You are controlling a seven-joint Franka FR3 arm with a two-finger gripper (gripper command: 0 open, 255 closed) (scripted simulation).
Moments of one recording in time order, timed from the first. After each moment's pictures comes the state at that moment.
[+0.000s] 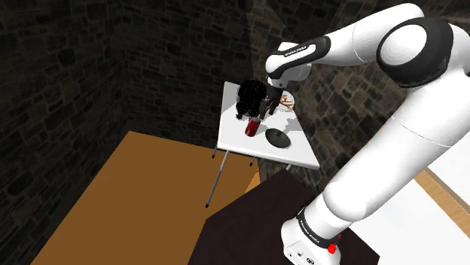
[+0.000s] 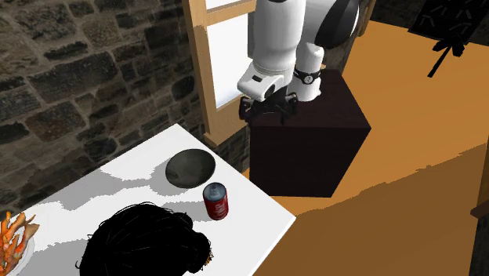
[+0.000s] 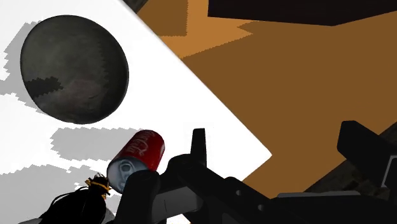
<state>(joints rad) -0.12 0.05 -0.29 -2.20 -0.04 2.12 -0.53</state>
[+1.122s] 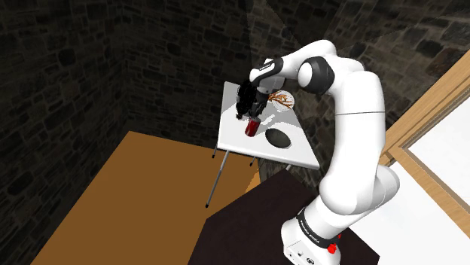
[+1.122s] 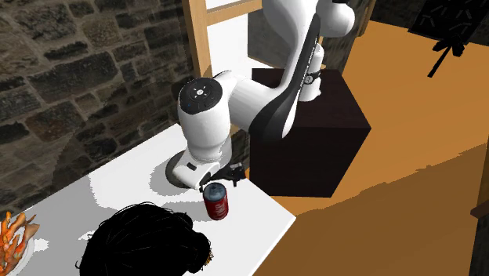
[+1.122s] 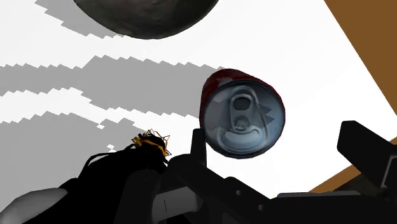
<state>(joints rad) -0.30 0.72 -0.26 -1.54 0.11 2.14 -0.78</state>
